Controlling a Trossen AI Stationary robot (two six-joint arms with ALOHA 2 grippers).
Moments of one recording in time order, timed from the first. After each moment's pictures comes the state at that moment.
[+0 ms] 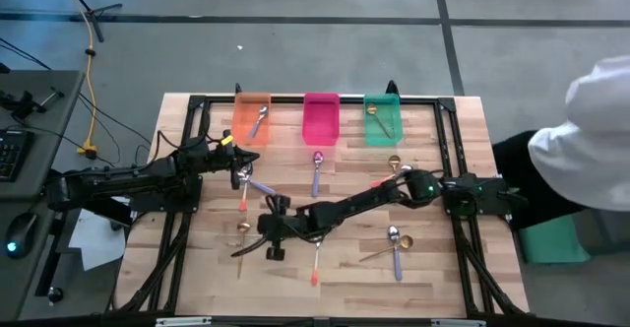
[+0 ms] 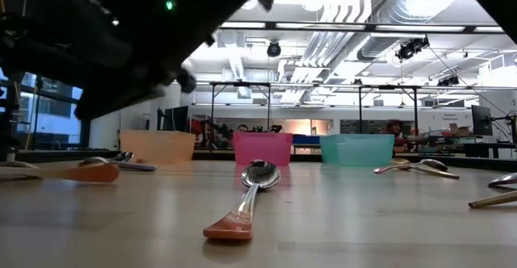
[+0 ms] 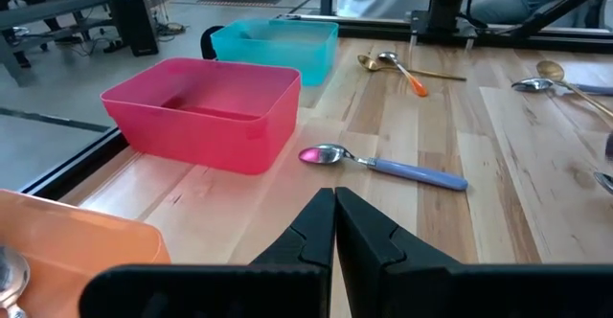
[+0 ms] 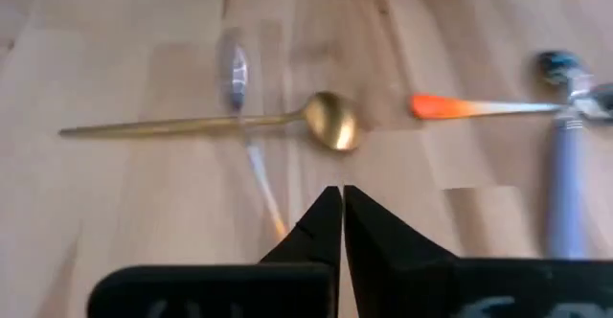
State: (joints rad) left arm 0.42 0.58 0.01 0.33 0.12 0.06; right arm 0.27 2.45 2.02 -0.30 0.29 0.18
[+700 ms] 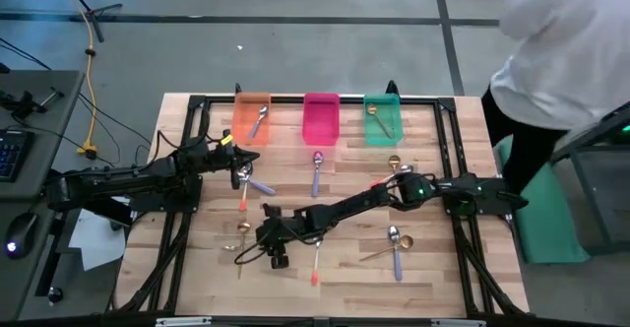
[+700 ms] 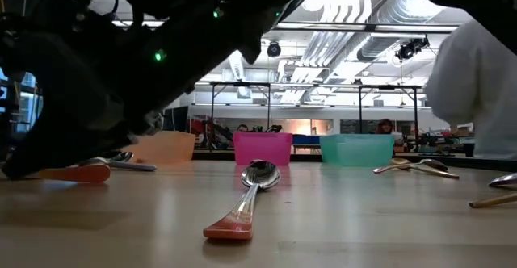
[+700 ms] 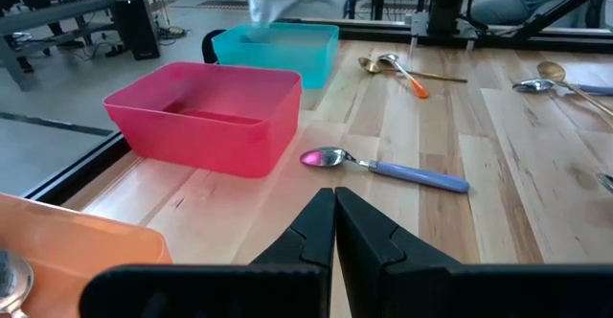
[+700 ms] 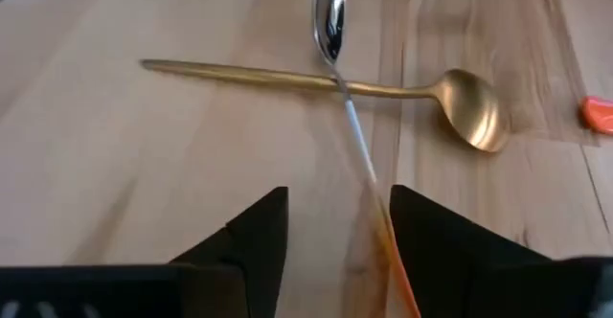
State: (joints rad) left arm 0.42 0.58 0.01 0.34 0.12 0.07; right arm 0.24 2.55 2.02 -0.15 0.02 0.02
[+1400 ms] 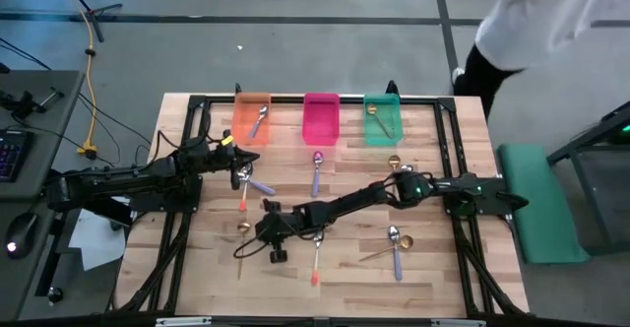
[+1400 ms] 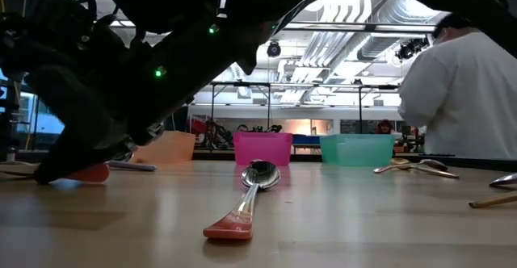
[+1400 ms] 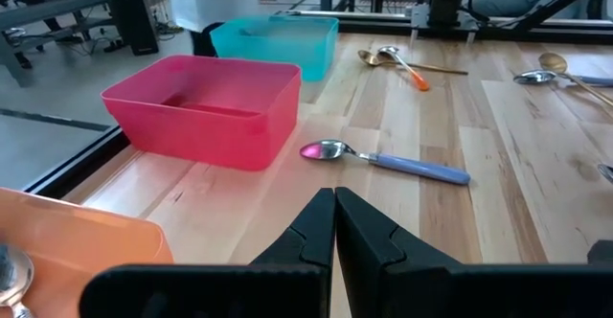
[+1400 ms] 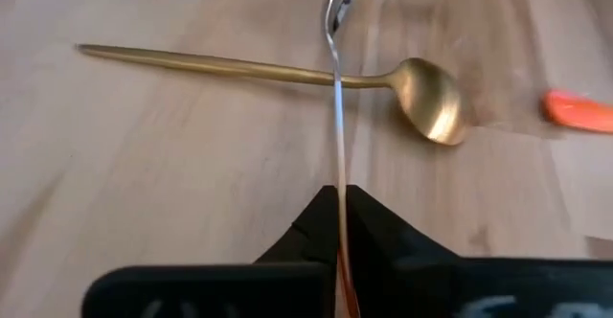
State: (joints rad) left arm 0.42 0.58 0.01 0.32 0.12 0.07; right arm 0.22 2.57 2.02 -0.14 0.06 -0.02
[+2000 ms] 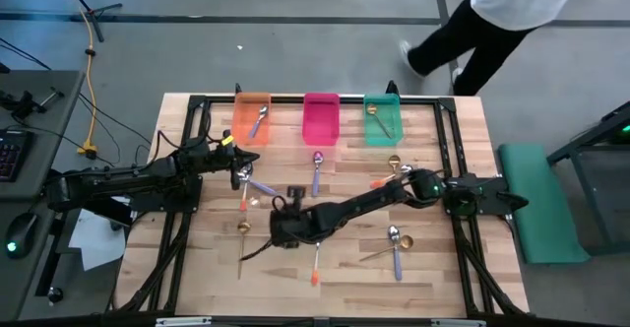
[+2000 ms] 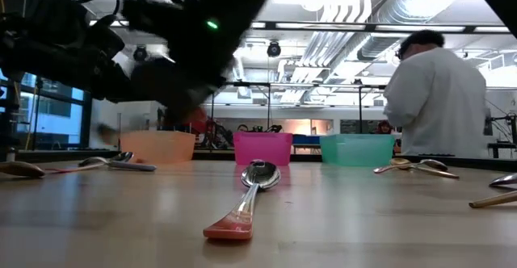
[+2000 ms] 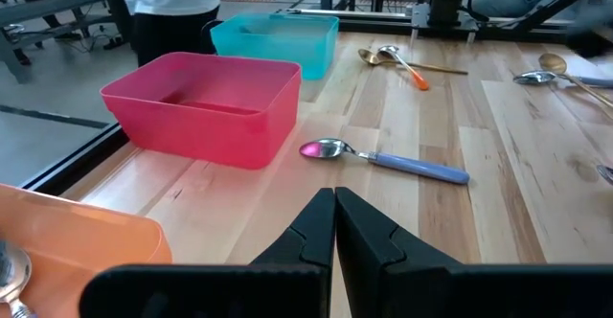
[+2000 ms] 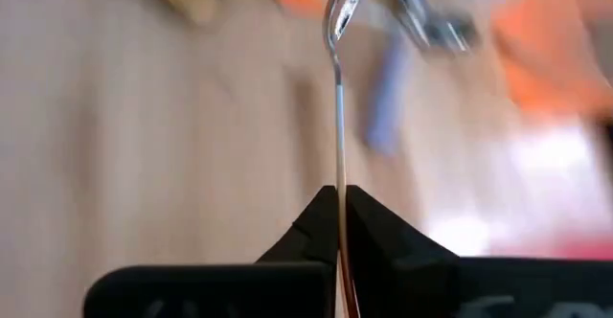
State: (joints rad) left arm 0.42 0.58 0.01 0.32 0.12 0.06; right arm 0.29 2.41 2.02 -0.65 0.61 0.09
